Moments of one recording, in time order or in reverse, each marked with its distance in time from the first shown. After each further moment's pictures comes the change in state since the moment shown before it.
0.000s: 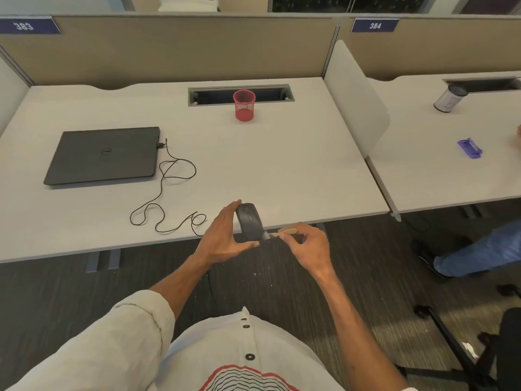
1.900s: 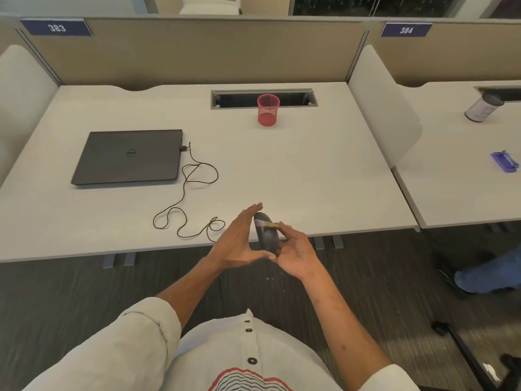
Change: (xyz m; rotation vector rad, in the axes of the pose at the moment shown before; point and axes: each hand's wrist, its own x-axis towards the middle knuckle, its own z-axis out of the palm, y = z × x) left_hand 0.010 -0.028 -0.025 -0.061 -0.062 0.134; right_hand 0.037 -0.059 0.082 1.330 -0.306 0.900
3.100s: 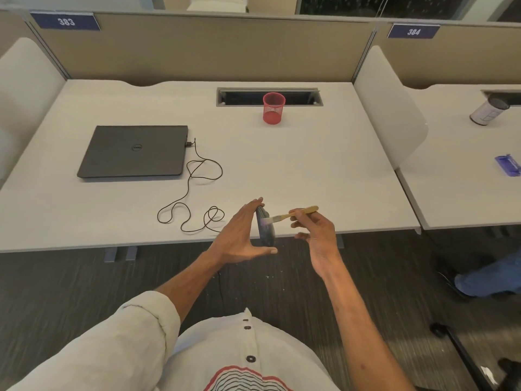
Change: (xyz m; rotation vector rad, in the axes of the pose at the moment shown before) left_hand -0.001 -0.003 -0.006 -0.002 0.000 -0.014; right_hand -0.035 -0.026 0.003 -0.524 0.101 -0.643
